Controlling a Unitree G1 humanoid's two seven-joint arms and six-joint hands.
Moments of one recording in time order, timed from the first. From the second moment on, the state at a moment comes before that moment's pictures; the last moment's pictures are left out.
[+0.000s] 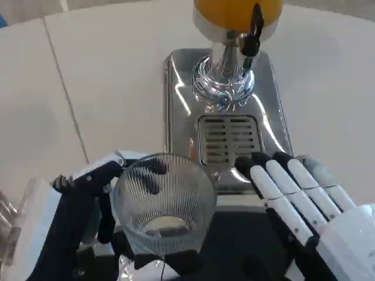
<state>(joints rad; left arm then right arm) 0.38 0.21 0.10 -0.55 0.40 -0.52 0.04 0.65 -0.12 -0.11 -0.99 -0.88 -0.50 0.21</state>
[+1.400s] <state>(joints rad) -0.16 0.10 -0.06 0.03 0.67 -0.36 0.34 0.70 -0.09 -0.20 -1.03 -0.82 -0.44 0.21</state>
